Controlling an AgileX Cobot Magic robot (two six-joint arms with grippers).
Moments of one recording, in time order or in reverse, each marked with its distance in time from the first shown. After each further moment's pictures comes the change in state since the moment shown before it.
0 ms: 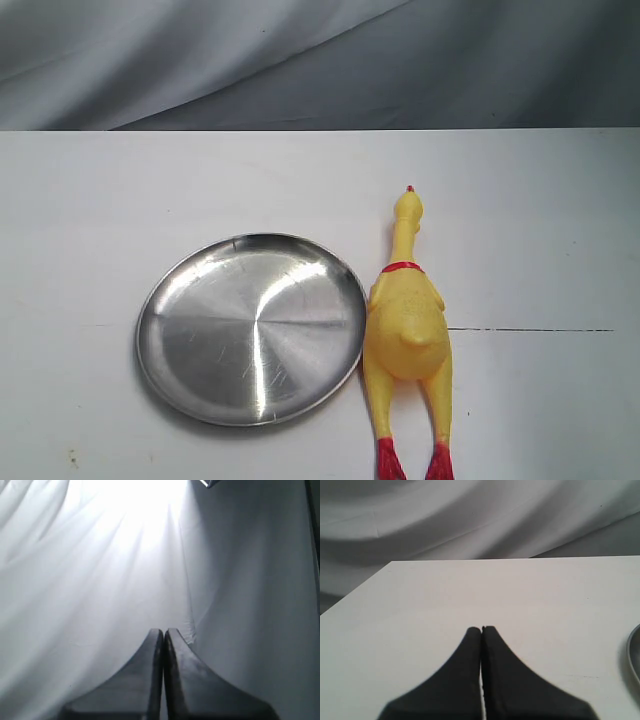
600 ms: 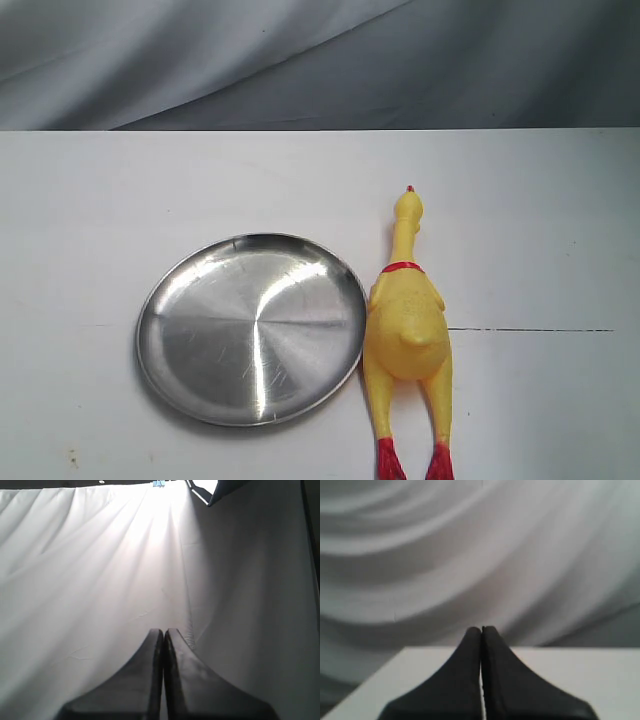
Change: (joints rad) left arm 0.000 0.000 0.000 0.000 -0.304 0.000; right arm 0.000 0.000 -0.017 -0.024 -0.032 0.000
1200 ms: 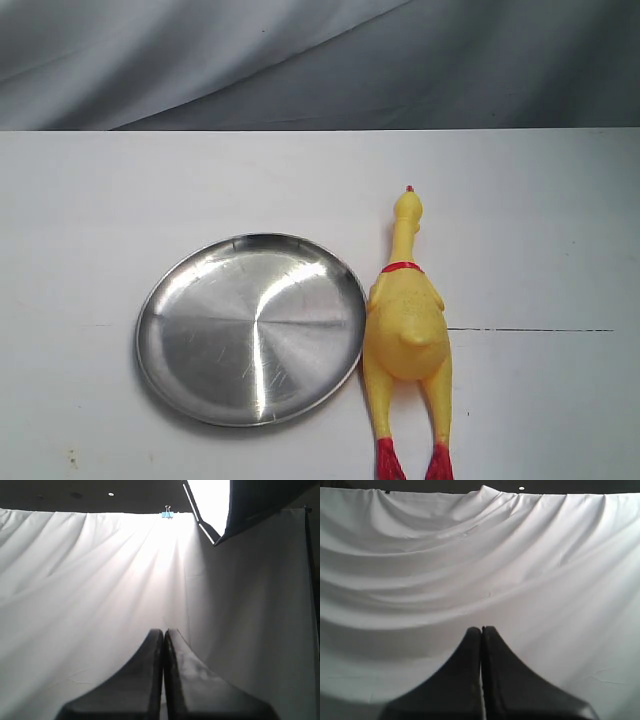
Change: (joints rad) left arm 0.000 0.018 -0.096 -0.128 -0.263 -0.082; right arm 0.000 0.024 -0.360 -0.015 0.314 -0.053
